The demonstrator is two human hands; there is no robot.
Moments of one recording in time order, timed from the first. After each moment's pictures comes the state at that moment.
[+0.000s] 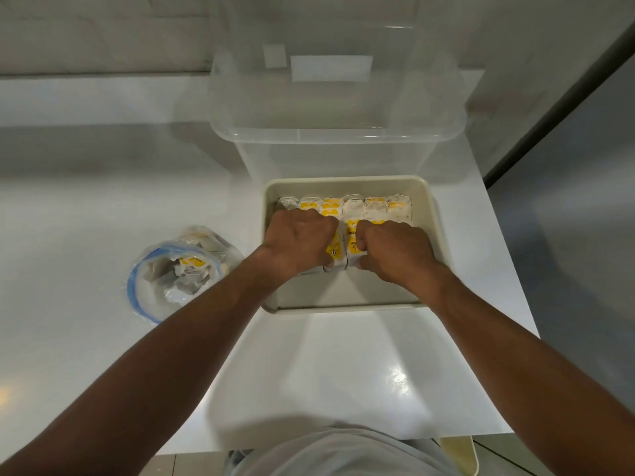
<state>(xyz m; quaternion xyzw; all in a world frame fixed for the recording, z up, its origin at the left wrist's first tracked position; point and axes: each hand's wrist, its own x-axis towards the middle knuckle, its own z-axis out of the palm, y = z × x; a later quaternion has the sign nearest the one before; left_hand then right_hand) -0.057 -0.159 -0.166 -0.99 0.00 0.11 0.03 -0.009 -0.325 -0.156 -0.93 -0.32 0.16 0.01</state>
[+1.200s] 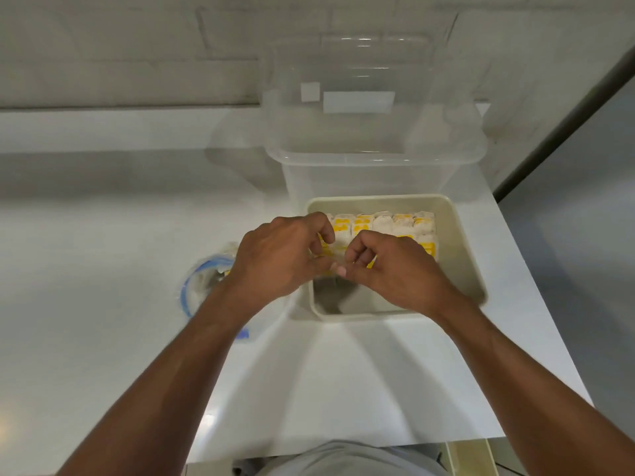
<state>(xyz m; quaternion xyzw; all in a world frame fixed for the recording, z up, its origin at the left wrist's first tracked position) -0.144 -0.099 -0.088 -0.97 -0.07 0.02 -0.22 -0.074 -0.285 -0.101 -0.90 -0.27 0.19 0.28</state>
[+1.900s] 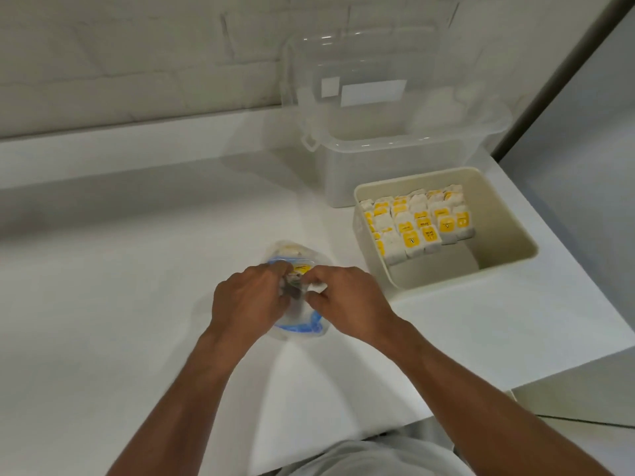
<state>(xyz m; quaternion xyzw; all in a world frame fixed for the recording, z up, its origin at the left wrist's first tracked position) -0.230 0.029 -0.156 -0.99 -0.09 0.07 -0.09 -0.187 -0.139 -0.153 -0.93 -0.24 0.14 0.25</state>
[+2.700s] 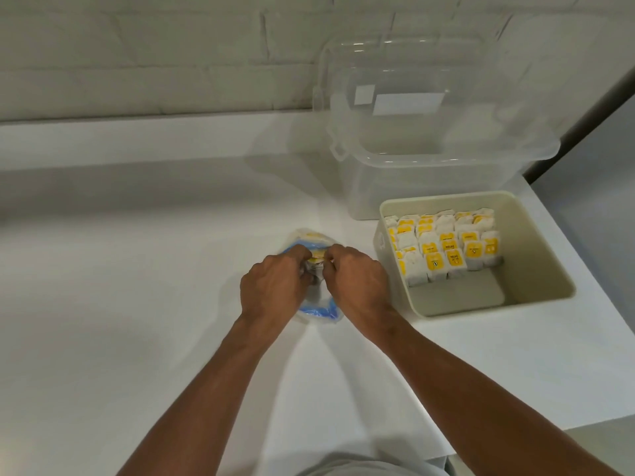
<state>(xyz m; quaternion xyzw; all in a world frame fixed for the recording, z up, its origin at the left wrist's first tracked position) -0.190 0.026 -0.180 -0.97 -0.18 0.00 -0.16 -0.132 -0.104 -0.192 -0.97 -0.21 -0.01 0.13</state>
